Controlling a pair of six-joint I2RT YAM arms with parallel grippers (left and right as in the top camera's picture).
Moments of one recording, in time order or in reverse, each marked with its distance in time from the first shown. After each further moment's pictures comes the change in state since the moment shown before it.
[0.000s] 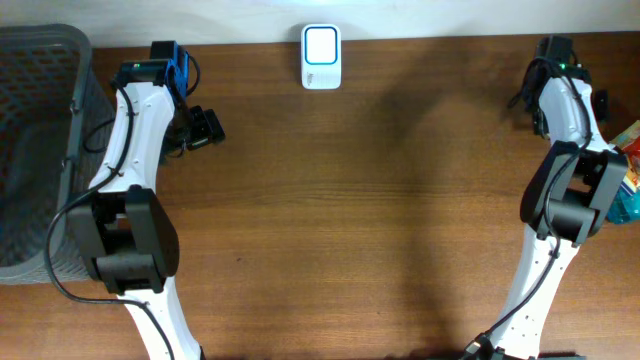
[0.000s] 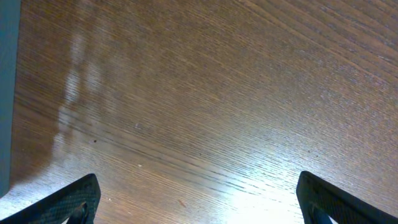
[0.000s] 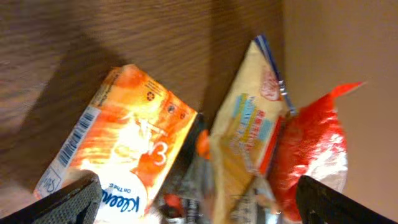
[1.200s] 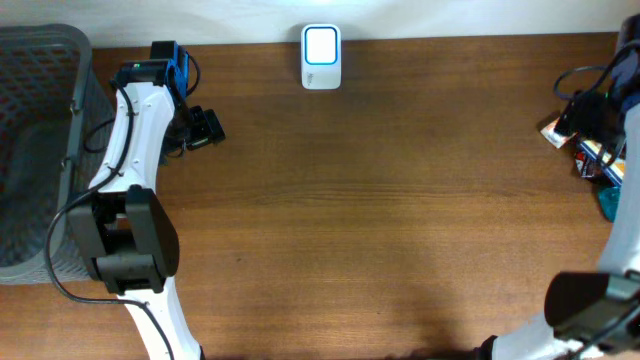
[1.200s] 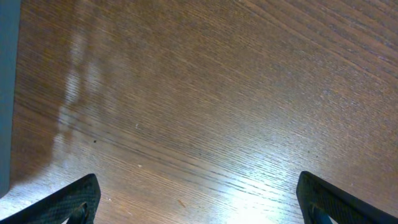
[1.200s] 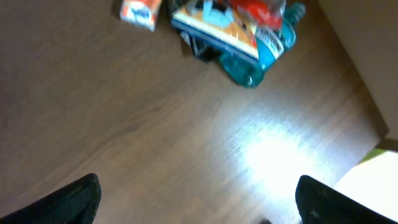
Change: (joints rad) left arm 0.000 0.000 0.000 0.000 0.000 0.000; right arm -0.028 -0.756 -0.169 -0.619 -0.476 0.467
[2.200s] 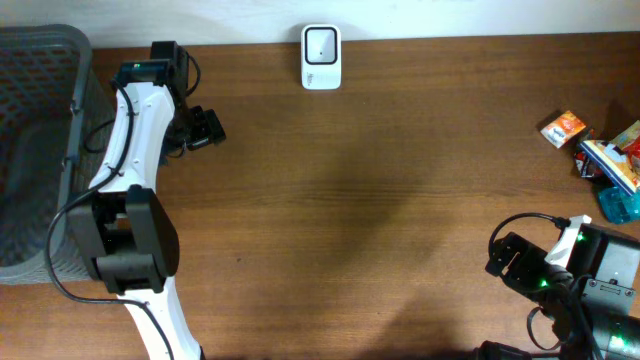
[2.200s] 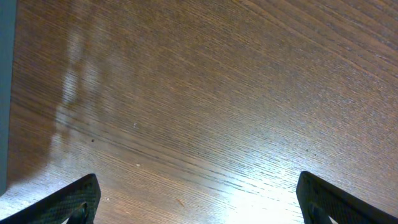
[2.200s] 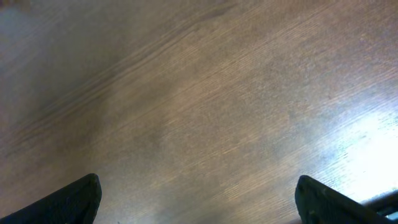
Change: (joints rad) left arm 0.000 0.000 -0.001 0.000 0.007 0.000; right arm 0.000 -1.041 -1.042 0.267 -0.434 0.002
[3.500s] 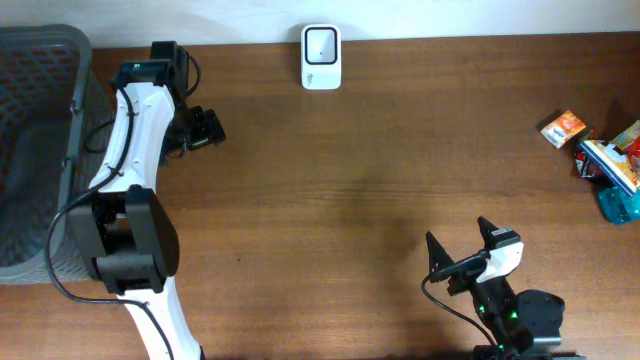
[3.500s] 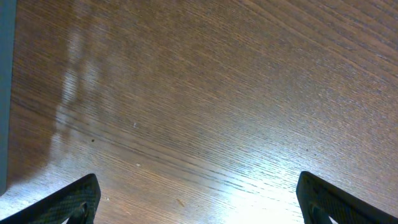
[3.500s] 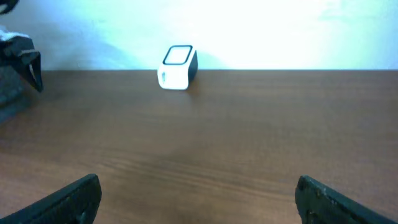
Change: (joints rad) left arm 0.000 0.000 -0.001 0.000 0.000 0.000; right arm 0.296 -0.691 -0.812 0.974 -0.220 -0.209
